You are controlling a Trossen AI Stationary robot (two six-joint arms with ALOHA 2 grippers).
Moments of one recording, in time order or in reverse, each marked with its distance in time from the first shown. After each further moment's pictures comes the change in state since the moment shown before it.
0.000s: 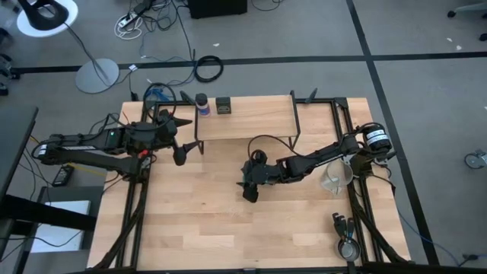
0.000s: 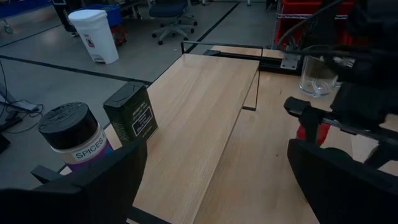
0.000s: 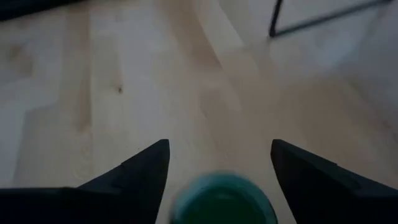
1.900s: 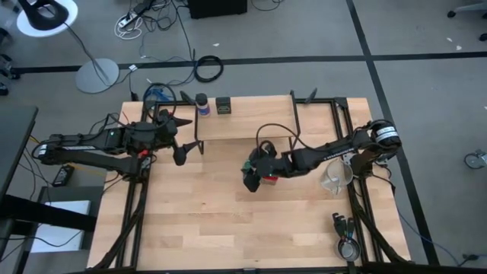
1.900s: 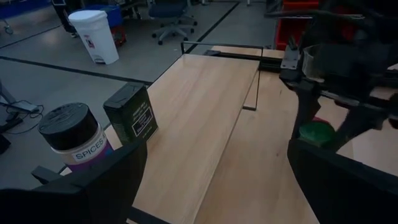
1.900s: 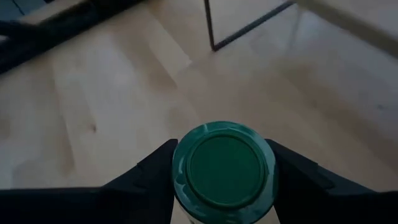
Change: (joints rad) left arm 0.000 0.000 0.000 0.001 0.000 0.005; right arm -0.012 -0.108 0.016 -0.174 0.116 0.245
